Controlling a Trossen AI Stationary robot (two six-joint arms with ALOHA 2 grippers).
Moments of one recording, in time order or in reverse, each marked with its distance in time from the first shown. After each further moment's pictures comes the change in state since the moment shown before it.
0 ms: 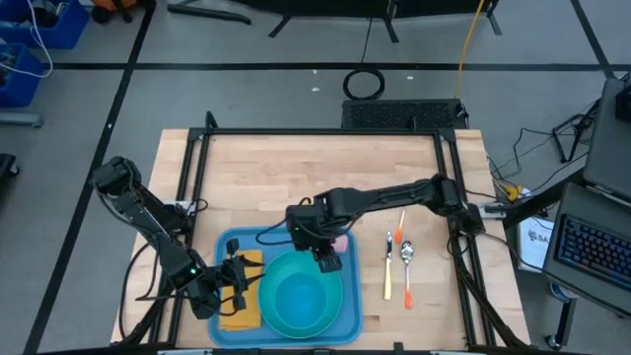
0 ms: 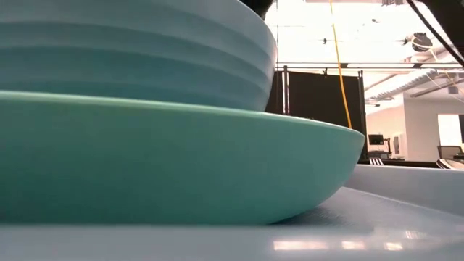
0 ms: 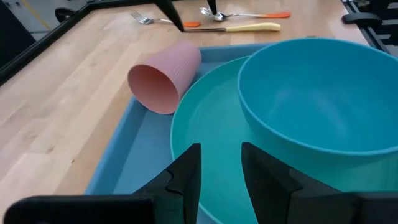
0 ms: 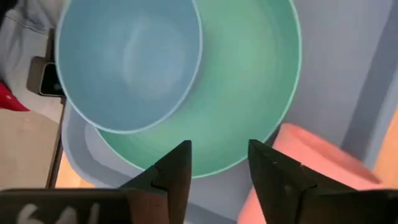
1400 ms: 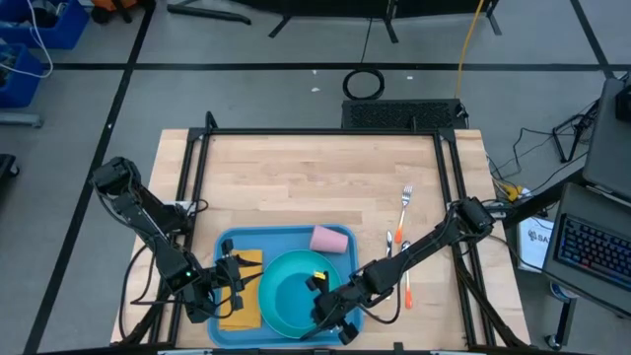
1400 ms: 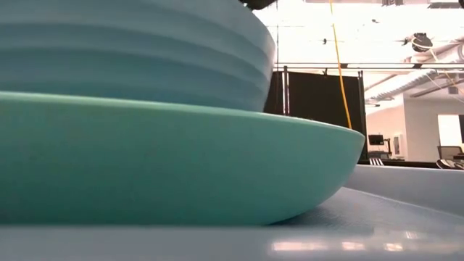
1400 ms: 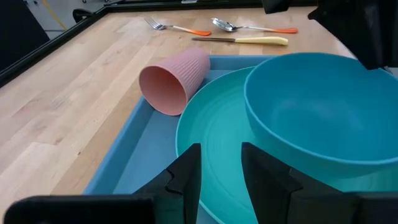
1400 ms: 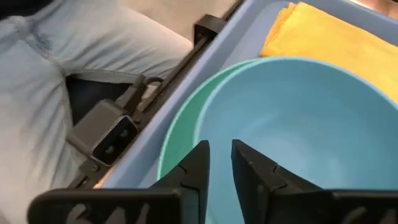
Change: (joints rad) left arm -0.053 0.000 0.000 -0.043 -0.084 -0.130; right arm 0.411 -0.131 -0.544 0.921 0.342 0.028
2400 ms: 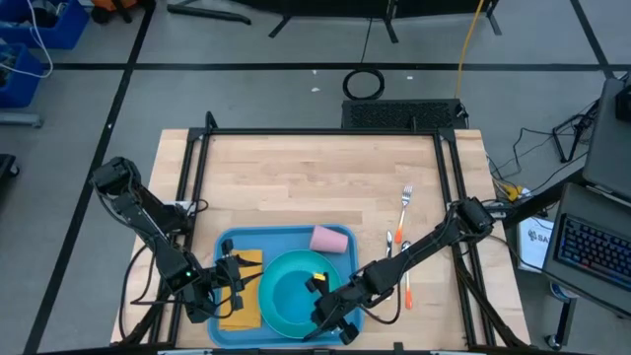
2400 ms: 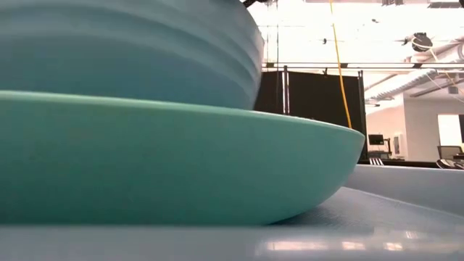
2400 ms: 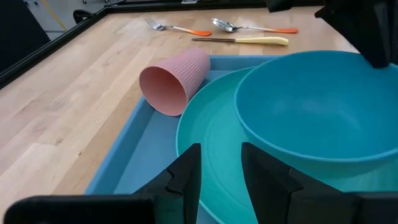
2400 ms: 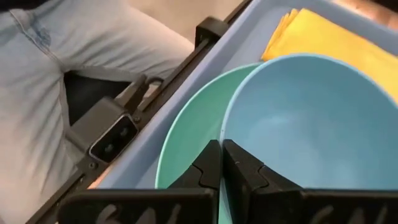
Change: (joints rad) left arm 0.000 0.000 0.000 0.000 -0.002 0.004; right arm 0.002 0.000 0.000 0.005 -0.006 -0.038
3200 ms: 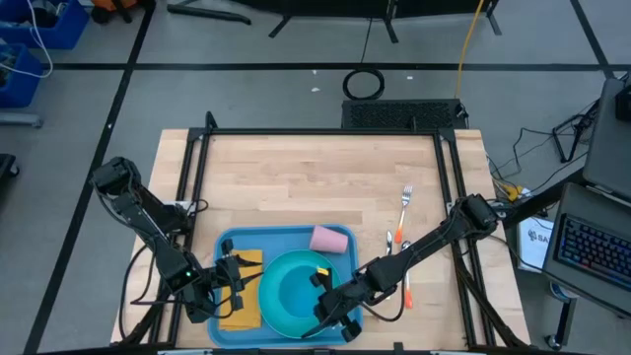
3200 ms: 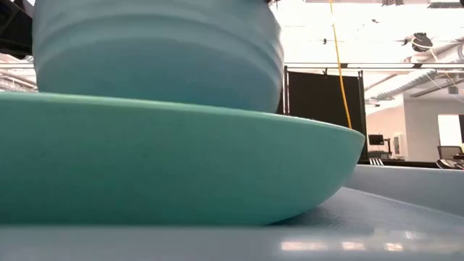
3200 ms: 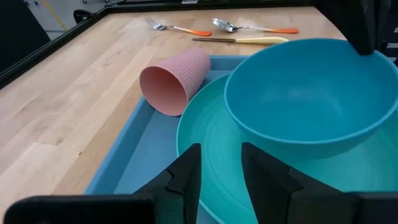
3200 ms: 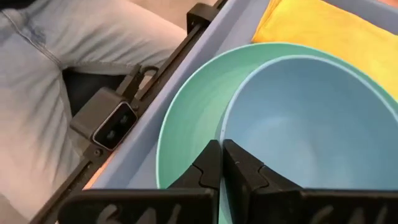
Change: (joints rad) left arm 0.000 0.000 0.000 0.000 -0.001 -0.002; right arm -0.003 -0.041 0.000 -0.085 0.009 0.066
